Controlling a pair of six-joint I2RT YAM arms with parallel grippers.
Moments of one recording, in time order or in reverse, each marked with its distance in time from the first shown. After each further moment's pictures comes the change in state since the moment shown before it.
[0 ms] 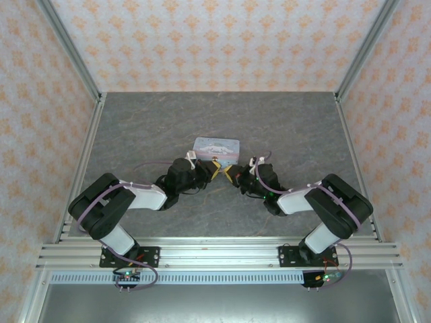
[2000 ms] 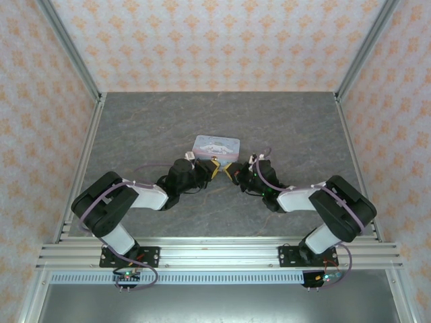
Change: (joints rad) left arm -0.007 0.032 0.000 0.047 -0.059 -0.097; right arm 0.000 -0.027 0.053 -0.118 0.027 -0.028
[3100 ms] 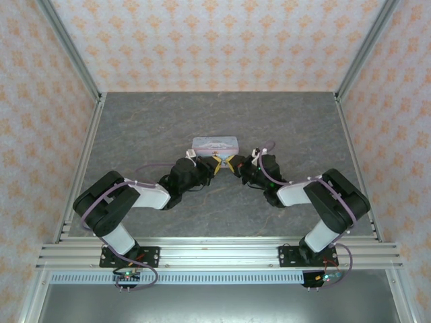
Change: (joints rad) left arm -0.024 0.007 0.028 0.027 -0.055 -0.033; right arm -0.083 0.071 0.032 0.113 -0.082 0.026
